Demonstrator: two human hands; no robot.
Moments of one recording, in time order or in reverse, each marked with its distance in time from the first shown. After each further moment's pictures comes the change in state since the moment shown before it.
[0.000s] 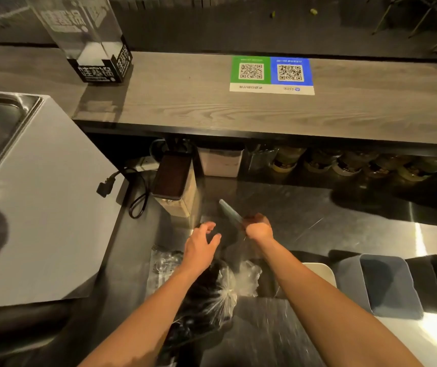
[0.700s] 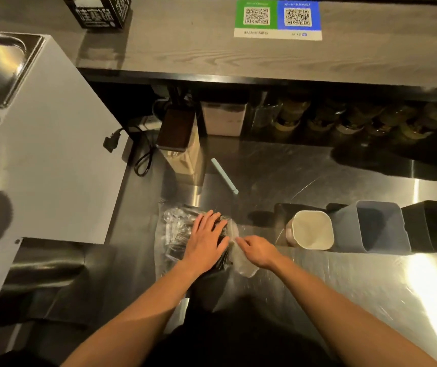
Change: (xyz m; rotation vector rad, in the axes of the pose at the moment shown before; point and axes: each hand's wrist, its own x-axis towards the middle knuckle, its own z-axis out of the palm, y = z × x) left_hand -0.094 -0.066 0.034 0.564 -0.014 0.460; right_hand -0.121 0.111 0.010 -0.683 -0.380 -0.200
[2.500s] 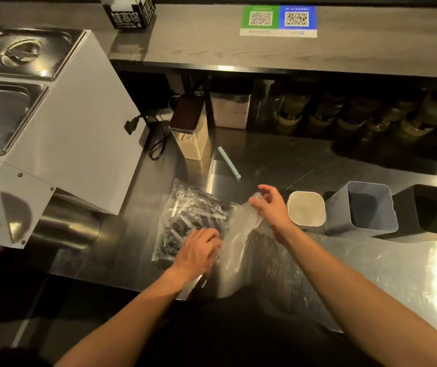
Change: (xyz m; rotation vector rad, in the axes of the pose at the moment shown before) left_hand -0.104 0.024 -0.007 -0.075 0.185 0.218; right_hand -0.052 -0.002 -0.034 0.859 0.407 -0.131
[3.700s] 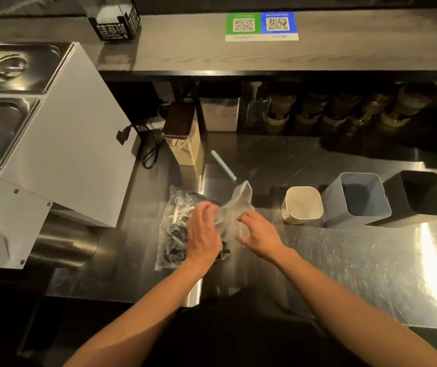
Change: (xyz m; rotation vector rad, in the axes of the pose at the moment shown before) left_hand 0.044 0.024 -0.021 -0.067 0.226 -0.362; right_hand -0.041 0.033 0.023 -0.979 -0.196 -0.444
